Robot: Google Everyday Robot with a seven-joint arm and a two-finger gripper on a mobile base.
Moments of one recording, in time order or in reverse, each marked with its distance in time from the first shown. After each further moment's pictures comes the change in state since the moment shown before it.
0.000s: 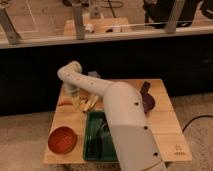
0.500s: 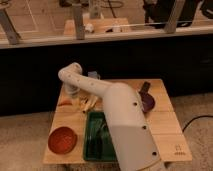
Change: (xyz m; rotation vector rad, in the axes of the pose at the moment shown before) arm -0.003 0.004 0.008 -0.022 -0.022 -0.008
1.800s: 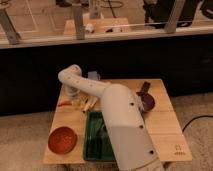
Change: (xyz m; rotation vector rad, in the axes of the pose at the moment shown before) arm 0.002 0.006 0.016 -0.035 0.011 -0.011
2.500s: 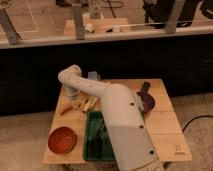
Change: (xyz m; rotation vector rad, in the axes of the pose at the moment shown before) arm 0.001 0.004 0.000 -0.009 0.008 0.010
